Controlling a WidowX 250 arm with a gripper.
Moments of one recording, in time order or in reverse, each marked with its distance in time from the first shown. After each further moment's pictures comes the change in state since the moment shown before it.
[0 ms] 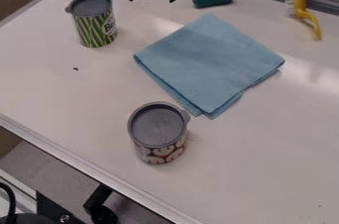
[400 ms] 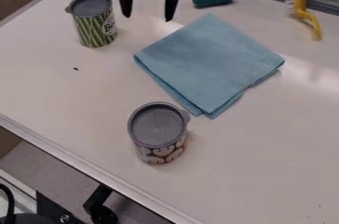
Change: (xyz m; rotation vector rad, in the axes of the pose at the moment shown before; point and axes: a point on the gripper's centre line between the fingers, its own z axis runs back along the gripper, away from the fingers) arm -0.012 0.019 -0.024 0.022 0.081 -0.077
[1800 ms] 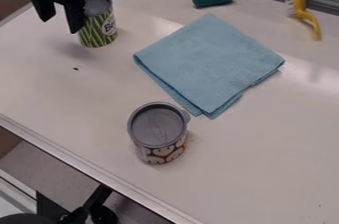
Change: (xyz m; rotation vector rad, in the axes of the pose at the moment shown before) arm 0.009 0.109 -0.028 -0.028 -0.056 -0.477
